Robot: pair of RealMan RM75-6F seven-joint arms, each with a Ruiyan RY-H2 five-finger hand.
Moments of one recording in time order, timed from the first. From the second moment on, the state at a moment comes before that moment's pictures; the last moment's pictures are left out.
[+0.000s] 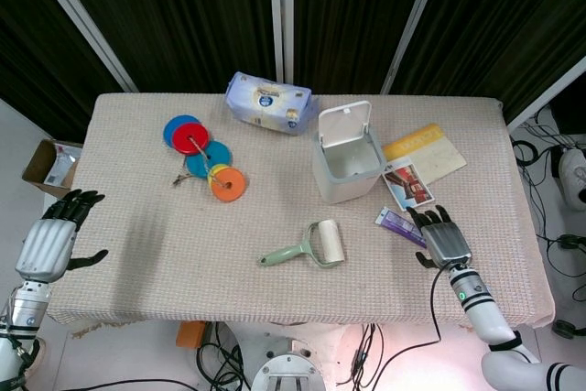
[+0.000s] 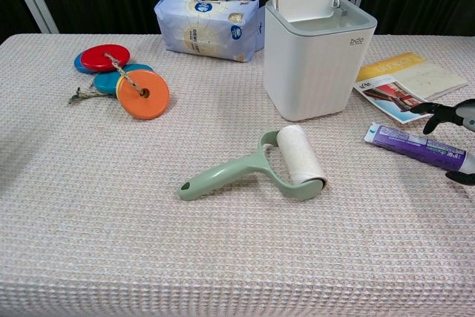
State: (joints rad) left arm -0.18 -1.12 -0.04 -1.62 1.50 1.40 0.00; right arm 0.43 -1.39 0.04 -1.53 -1.18 1.00 -0.36
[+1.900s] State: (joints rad) left arm -0.19 -1.11 -0.04 -1.62 1.49 1.38 -0.01; right arm 0.39 -1.33 0.17 -1.60 -1.40 1.35 -0.28
